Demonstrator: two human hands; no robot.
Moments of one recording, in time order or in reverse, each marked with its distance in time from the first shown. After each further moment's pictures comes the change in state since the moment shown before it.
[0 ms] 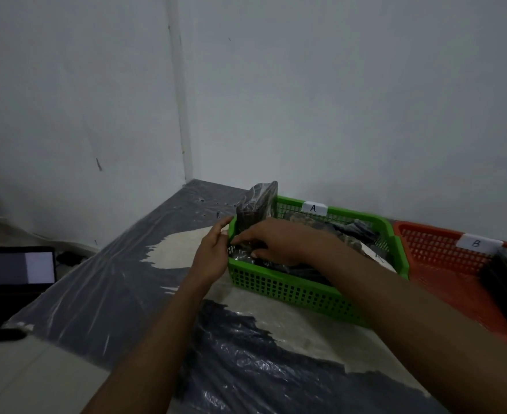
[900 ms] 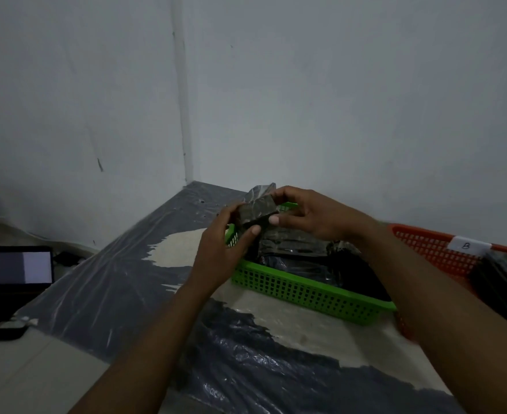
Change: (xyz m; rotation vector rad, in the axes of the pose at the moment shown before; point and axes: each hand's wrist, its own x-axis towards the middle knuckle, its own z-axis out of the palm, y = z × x) left_hand -0.020 0.034 -0.001 0.115 0.081 0.515; right_hand -0.048 0.036 -0.034 0.664 0.267 0.025
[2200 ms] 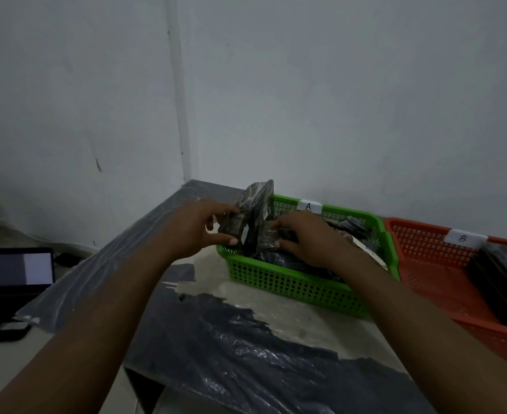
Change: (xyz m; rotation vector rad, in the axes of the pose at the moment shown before) left_hand 0.043 0.002 -0.066 0.391 -0.460 0.016; right_hand -0.019 0.020 0.043 -0.545 0.143 0.136
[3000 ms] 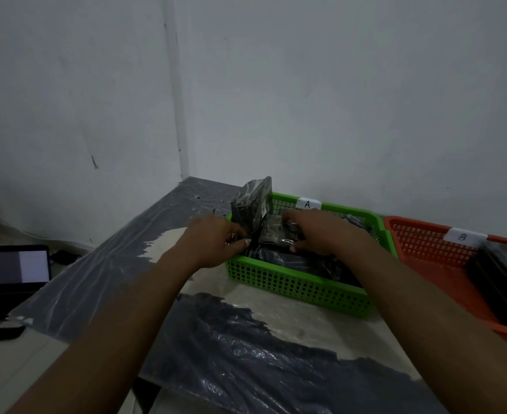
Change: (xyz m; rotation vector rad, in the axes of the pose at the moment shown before) left_hand 0.010 0.013 0.037 0.313 -0.137 -0.038; right_hand 0.012 0.014 -0.015 -0.240 -0.227 0.140
